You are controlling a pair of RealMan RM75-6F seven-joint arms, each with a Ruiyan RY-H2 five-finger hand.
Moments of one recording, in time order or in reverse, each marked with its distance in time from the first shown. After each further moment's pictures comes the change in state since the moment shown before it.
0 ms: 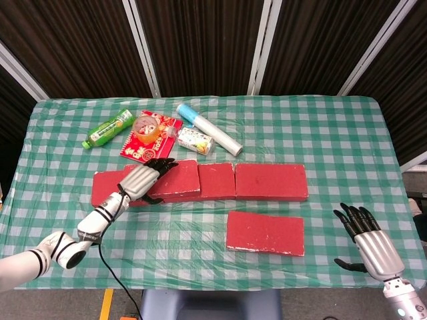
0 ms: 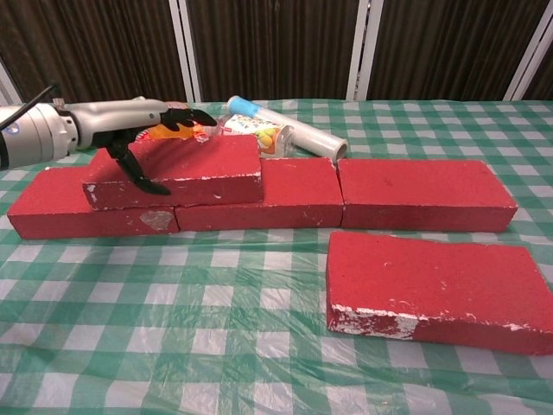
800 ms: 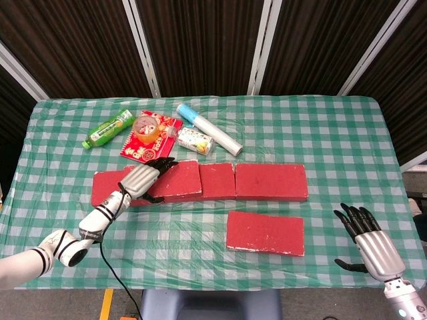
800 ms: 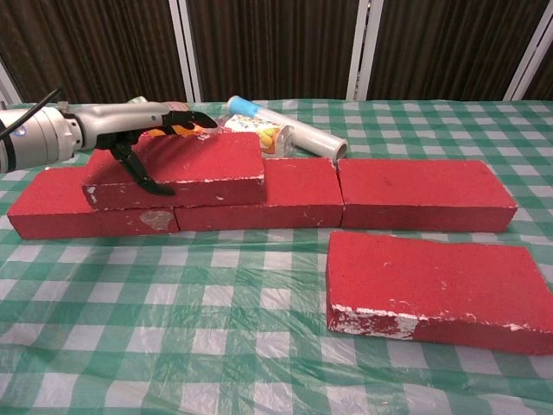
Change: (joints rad) left arm -0.007 -0.026 -0.002 0.050 0.004 -0.018 -0.040; right arm 0.000 0.004 -0.003 0.002 -0.005 0.003 0.010
